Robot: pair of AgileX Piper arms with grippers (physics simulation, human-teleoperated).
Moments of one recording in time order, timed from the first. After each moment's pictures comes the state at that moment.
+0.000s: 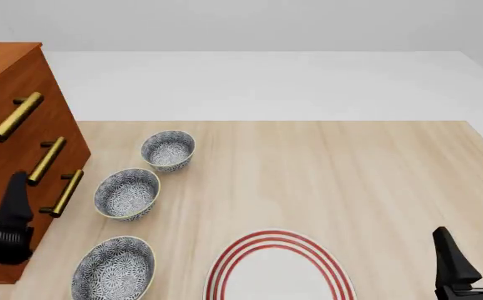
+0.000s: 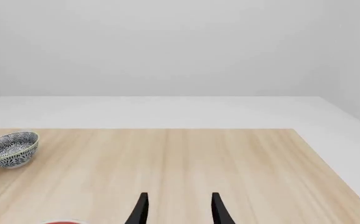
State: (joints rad) left arm 0.12 0.60 -0.12 -0.67 1.06; right arm 0.00 0.01 0.00 0.00 0.00
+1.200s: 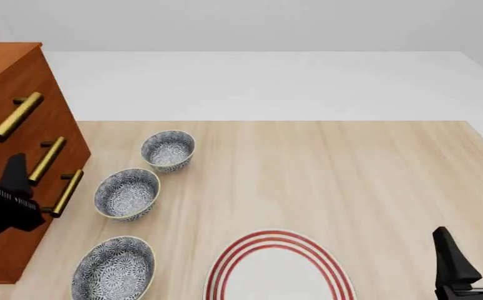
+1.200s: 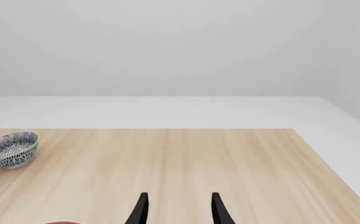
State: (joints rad) left arm 0.17 0.87 -0.22 -0.79 1.26; right arm 0.00 0.01 0.00 0.00 0.00
